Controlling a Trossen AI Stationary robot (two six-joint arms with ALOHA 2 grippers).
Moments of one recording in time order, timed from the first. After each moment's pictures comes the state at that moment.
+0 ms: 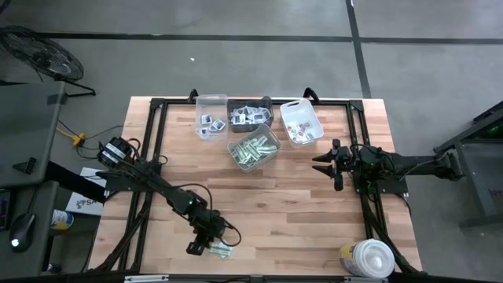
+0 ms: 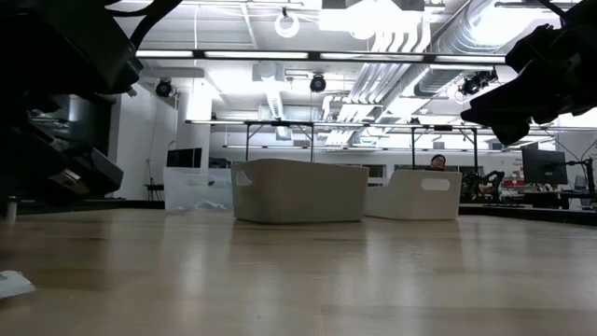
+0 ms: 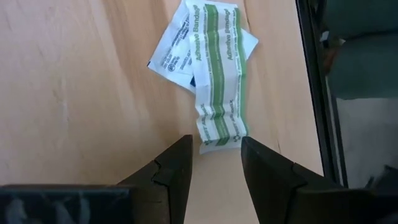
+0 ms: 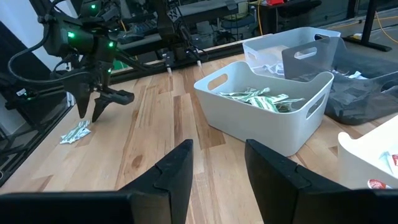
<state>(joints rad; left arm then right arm) -0.58 1.76 0.87 -0.14 0.35 -0.45 -0.03 0.16 0.04 -0.04 0.06 0.23</state>
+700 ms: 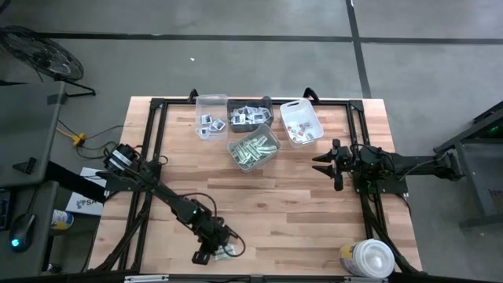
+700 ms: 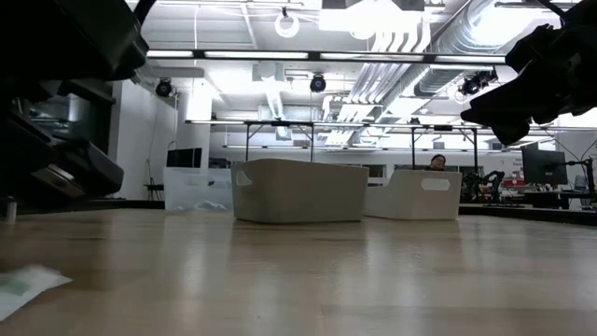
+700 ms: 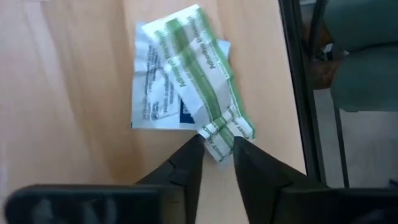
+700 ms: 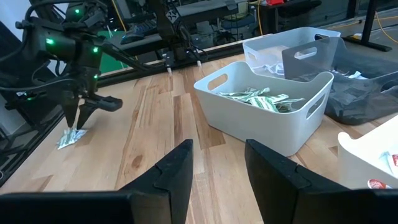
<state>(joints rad) -0.61 1.89 0.96 -0.16 0.28 -0.50 -0.03 0.16 0.04 -0.04 0.06 0.23</state>
